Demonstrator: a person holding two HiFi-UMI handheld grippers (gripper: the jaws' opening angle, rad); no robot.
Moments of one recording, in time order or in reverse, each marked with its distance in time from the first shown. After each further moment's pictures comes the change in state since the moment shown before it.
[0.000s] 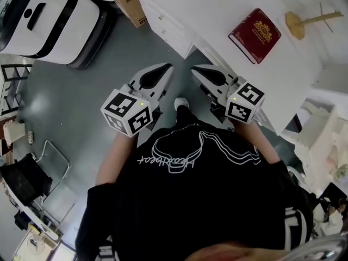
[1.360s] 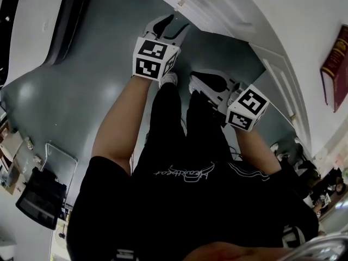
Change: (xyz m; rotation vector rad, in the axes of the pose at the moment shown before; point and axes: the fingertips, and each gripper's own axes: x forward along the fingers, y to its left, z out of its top) left arm 0.194 0.367 -0.228 0.123 0.288 0.069; right arm 0.205 -0.170 -0.225 0.284 0.179 -0.108
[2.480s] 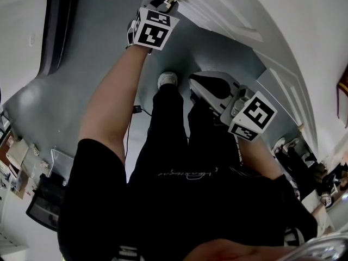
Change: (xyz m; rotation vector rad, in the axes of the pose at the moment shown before) left arm 0.114 0.066 -0.042 0.214 0.228 0.074; right arm -0.001 -0.036 0.006 -0.005 -0.080 -0.012
